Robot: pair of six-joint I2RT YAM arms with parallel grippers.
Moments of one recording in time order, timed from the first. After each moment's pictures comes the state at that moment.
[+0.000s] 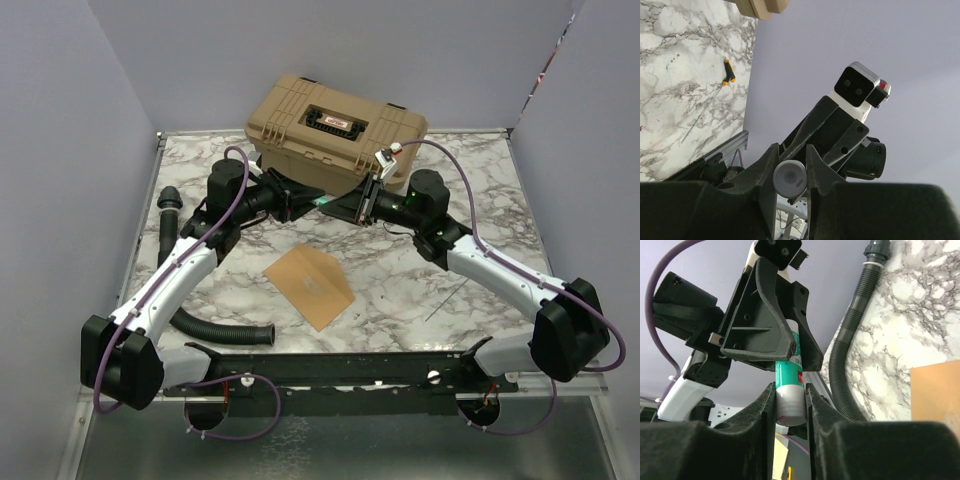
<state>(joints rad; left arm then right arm) -0.38 1.24 1.00 -0.02 0.57 -1.51 0.61 1.37 0.96 0.38 -0.58 1.06</state>
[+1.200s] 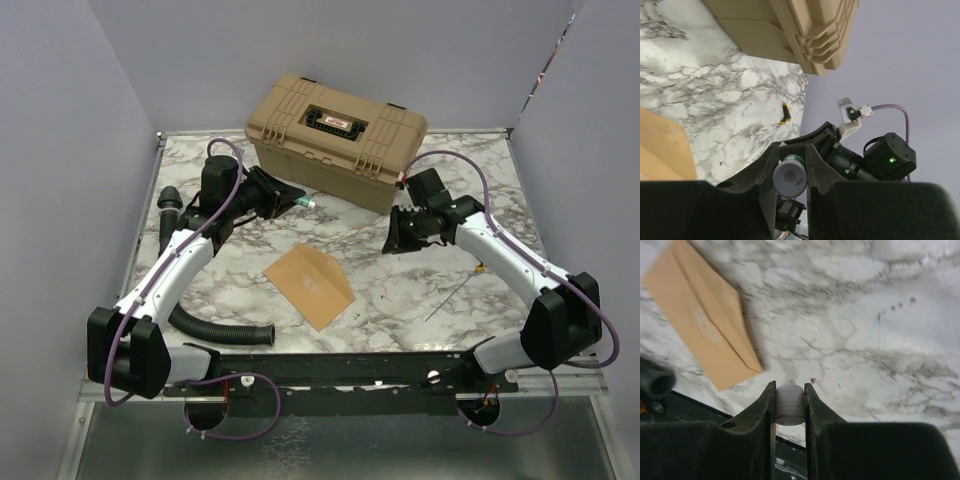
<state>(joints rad) -0.28 1.29 1.03 -0.13 0.50 -1.23 0.46 1.42 1.17 -0.70 -0.22 0.35</state>
